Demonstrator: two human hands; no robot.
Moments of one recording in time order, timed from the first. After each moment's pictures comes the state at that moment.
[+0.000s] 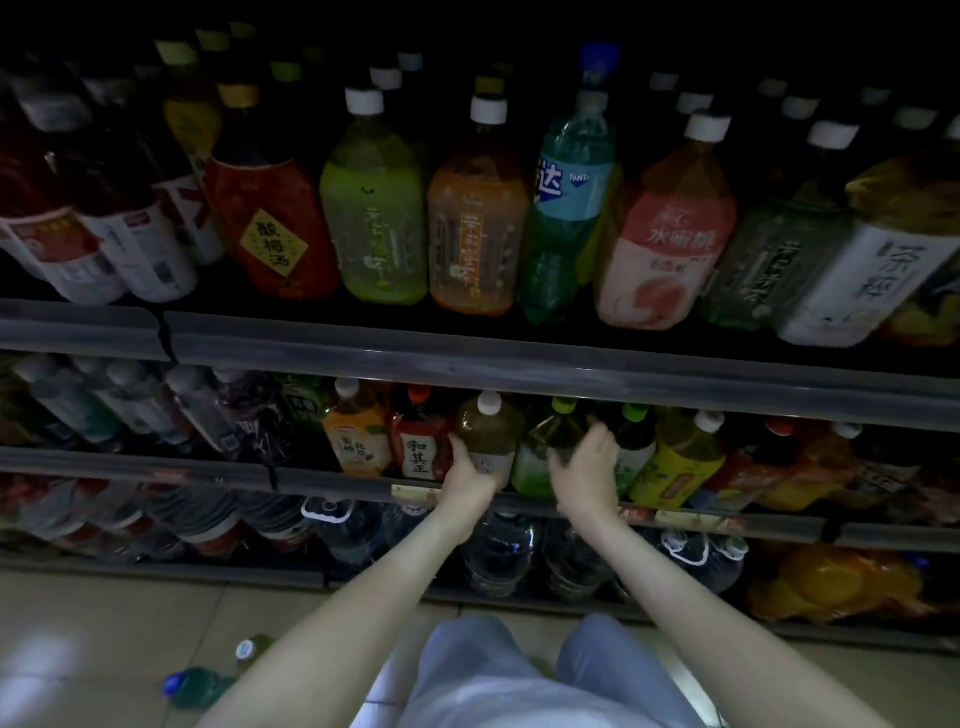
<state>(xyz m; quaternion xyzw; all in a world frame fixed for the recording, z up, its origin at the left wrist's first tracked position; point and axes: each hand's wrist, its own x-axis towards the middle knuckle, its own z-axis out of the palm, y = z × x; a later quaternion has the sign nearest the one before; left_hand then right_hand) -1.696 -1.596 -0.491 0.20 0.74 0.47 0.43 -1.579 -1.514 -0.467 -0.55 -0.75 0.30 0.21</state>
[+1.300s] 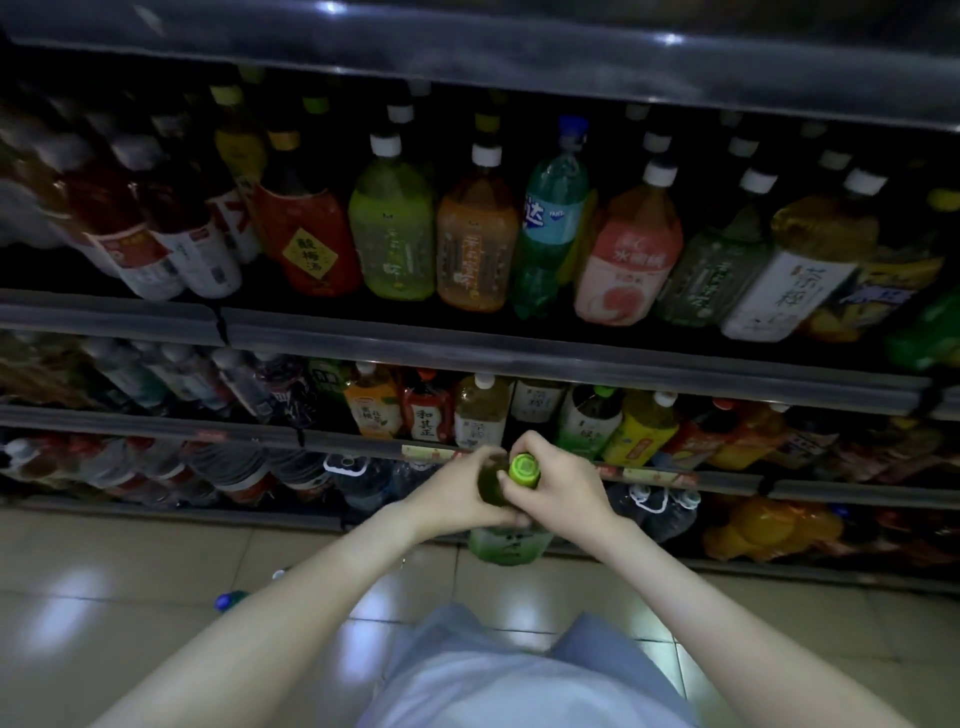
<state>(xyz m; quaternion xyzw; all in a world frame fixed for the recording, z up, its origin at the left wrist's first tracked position) -1.672 -1.690 -0.370 0.50 0.71 0.27 0.41 -1.526 -1.608 -0.333 -0.32 -0.90 0.29 0.10</state>
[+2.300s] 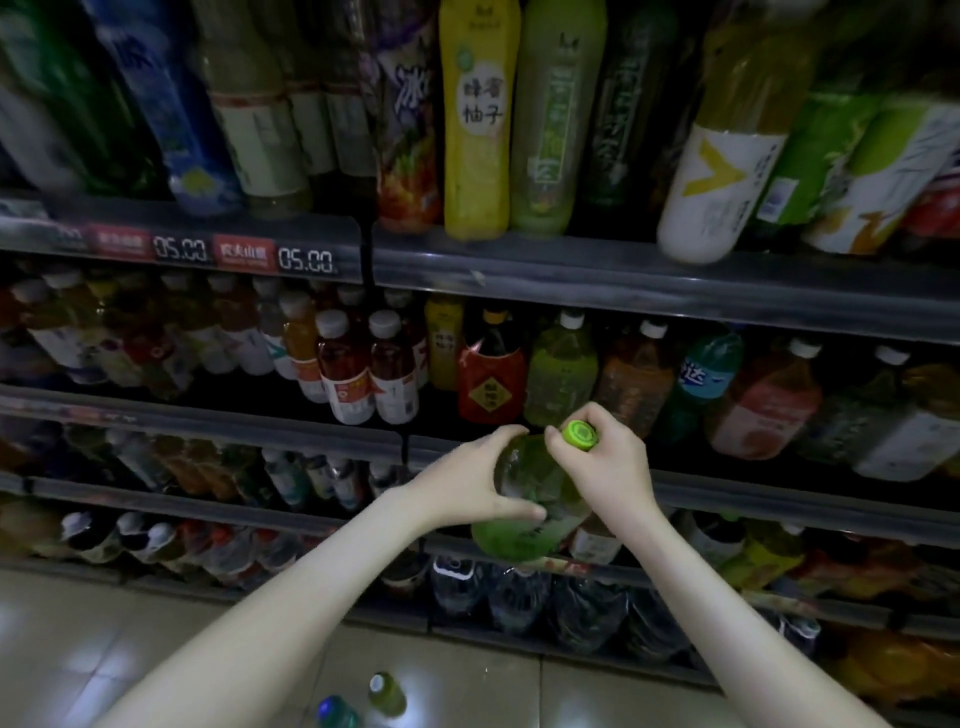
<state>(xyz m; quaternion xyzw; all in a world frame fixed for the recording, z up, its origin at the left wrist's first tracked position) -1.861 -1.768 -0.183 0.58 0.74 0.23 0.26 -1.713 -1.672 -0.166 -0.39 -0.78 0.40 0.28</state>
